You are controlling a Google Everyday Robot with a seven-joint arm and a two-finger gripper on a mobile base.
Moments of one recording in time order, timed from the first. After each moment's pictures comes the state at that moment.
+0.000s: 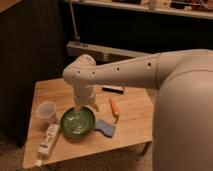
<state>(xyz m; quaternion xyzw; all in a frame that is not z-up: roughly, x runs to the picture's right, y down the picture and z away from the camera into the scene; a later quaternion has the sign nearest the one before) -0.085 0.089 0.702 -0.26 0.19 0.64 0.70</state>
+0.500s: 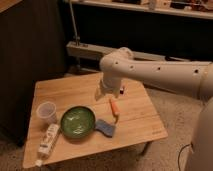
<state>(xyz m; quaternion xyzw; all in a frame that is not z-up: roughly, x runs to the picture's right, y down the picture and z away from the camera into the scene) 0.030 0.016 0.733 -0.25 0.09 0.61 0.74</state>
